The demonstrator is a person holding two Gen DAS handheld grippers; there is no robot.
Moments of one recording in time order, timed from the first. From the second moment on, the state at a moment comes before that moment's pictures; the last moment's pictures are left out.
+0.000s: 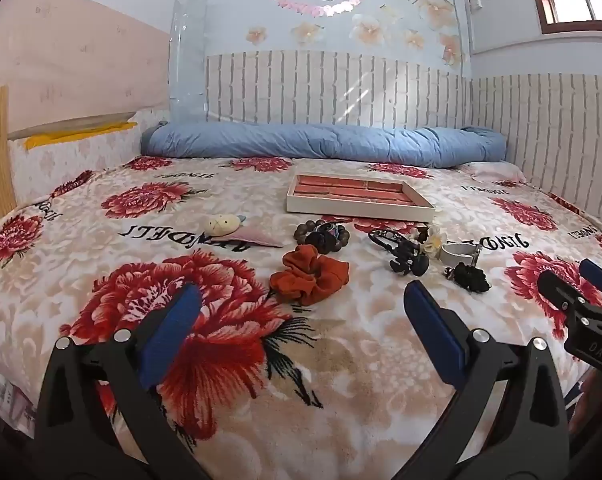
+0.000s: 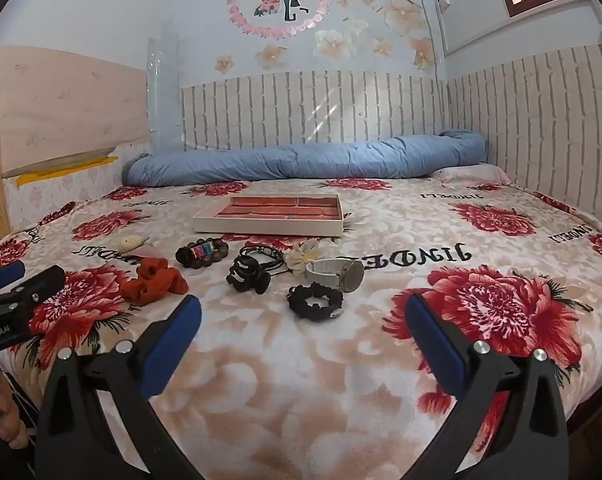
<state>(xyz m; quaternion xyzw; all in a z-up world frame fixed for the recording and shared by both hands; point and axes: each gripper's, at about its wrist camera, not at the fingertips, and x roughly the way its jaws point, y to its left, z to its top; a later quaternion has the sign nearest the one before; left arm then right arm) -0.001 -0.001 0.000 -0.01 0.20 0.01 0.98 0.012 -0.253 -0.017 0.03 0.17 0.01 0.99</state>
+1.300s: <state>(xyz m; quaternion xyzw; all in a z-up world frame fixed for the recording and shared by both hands) -0.005 -0.002 0.013 -0.01 0.19 0.01 0.98 0.008 -0.252 -0.014 0.02 0.16 0.01 0.99</state>
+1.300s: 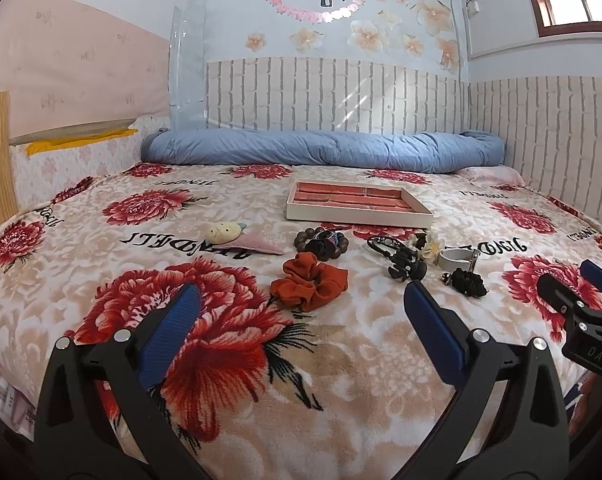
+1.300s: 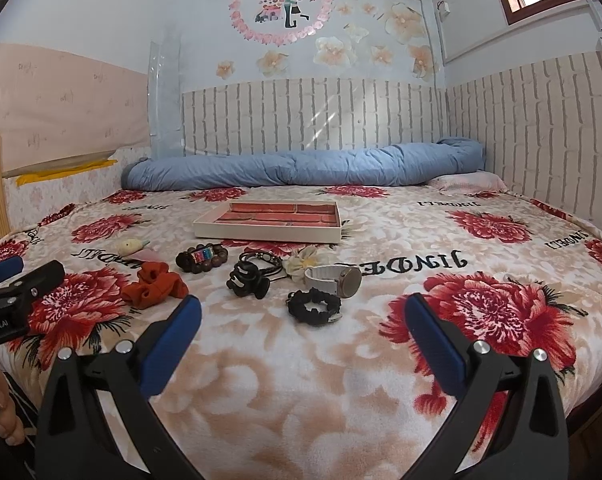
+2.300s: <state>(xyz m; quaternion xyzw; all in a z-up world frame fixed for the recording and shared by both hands) -0.010 -0.004 0.014 0.00 0.18 0.01 0.98 0.005 -0.257 -0.015 0.02 0.15 0.01 0.99</state>
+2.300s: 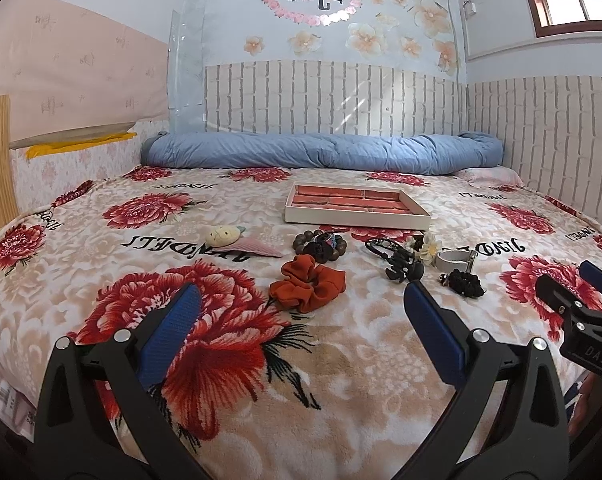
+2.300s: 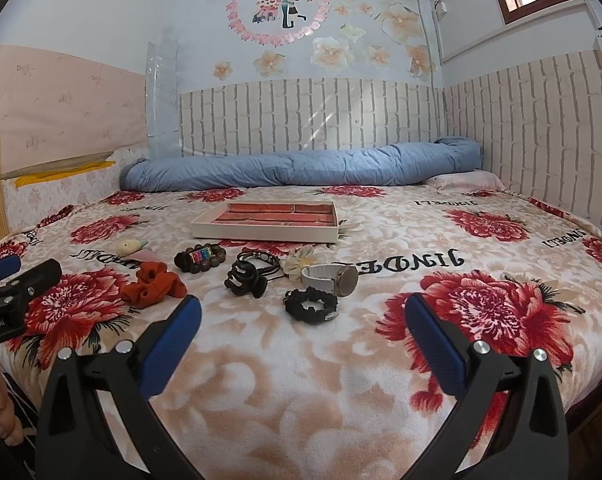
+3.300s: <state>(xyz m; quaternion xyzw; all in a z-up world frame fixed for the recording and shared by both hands) -0.013 -0.005 0.017 -0.01 0.18 0.00 0.98 0.002 -0.257 -0.011 0.02 0.15 0.01 0.99</state>
